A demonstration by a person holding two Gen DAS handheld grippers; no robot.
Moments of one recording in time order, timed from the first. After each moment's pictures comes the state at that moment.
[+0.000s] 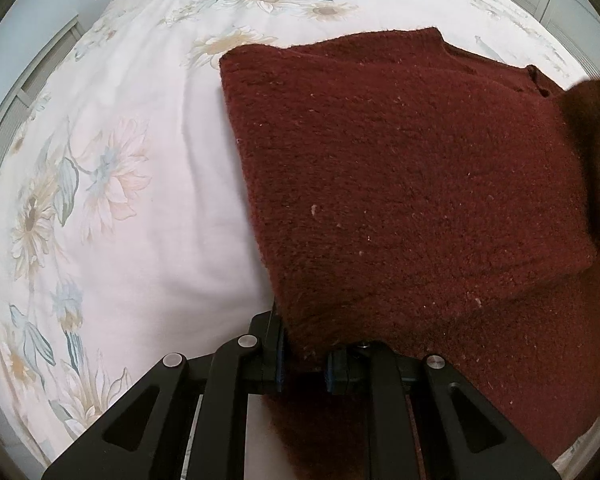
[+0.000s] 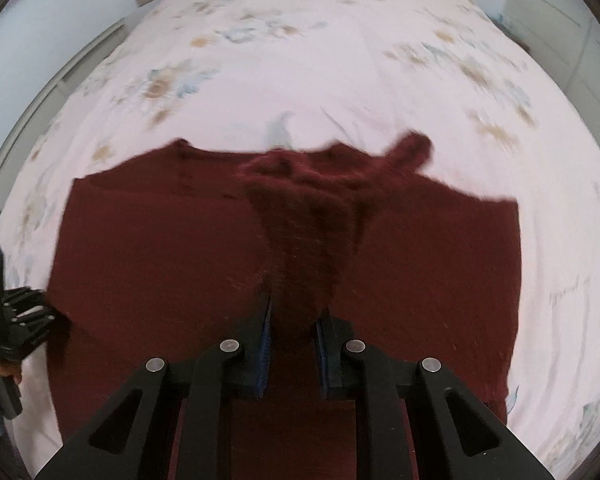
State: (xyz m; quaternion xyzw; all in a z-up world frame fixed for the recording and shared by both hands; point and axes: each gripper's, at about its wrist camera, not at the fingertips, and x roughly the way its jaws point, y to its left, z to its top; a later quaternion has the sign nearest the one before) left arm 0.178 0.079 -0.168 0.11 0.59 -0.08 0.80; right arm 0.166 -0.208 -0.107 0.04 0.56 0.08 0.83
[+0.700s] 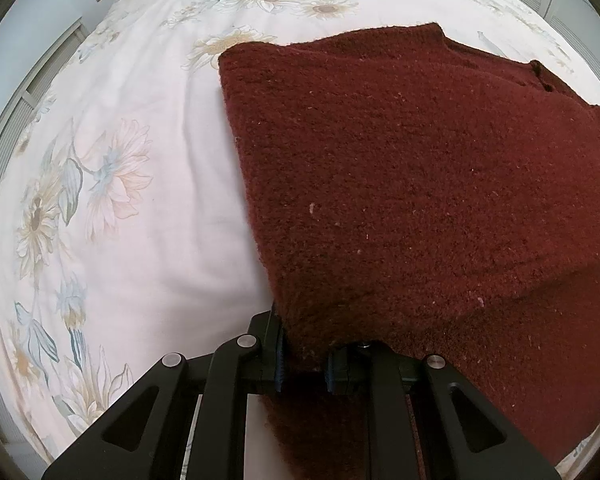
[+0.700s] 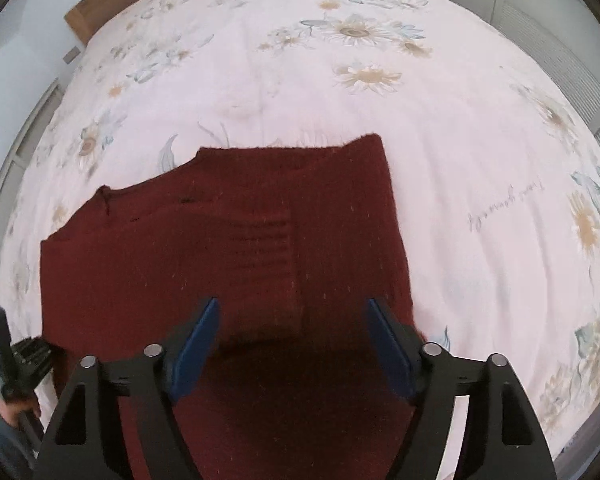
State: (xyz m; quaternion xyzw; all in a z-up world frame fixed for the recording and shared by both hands) left arm 0.180 0.061 -0.179 0.11 0.59 -0.07 0.80; right arm 0.145 -0.312 -0.097 0.14 0.57 -0.01 0.81
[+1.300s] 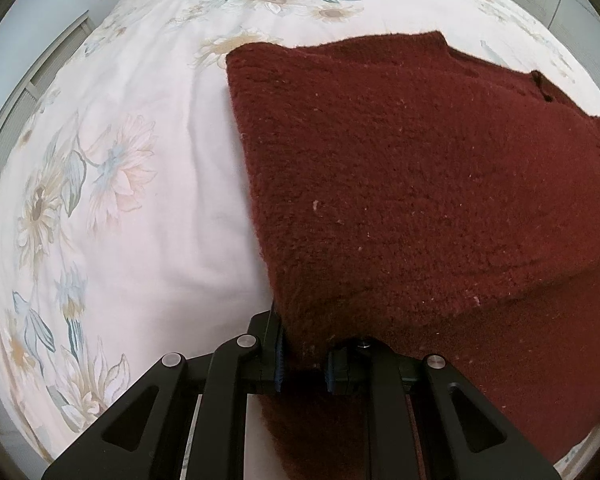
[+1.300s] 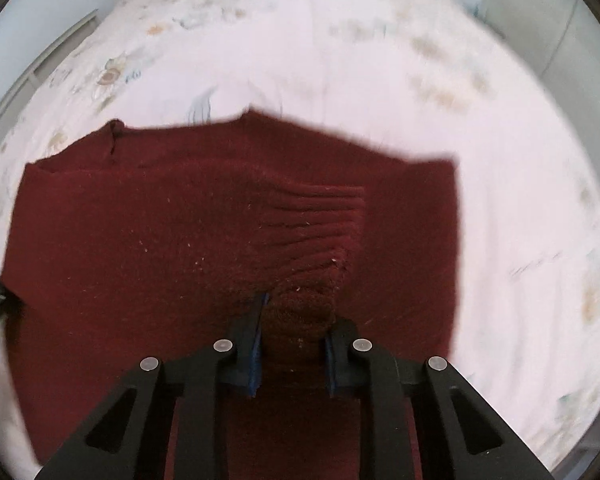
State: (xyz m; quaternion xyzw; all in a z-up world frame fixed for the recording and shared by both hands) left arm 0.178 0.066 -0.173 0.09 0.59 -0.07 0.80; right arm 0.143 -0.256 -0.115 0.00 0.56 0.03 0.83
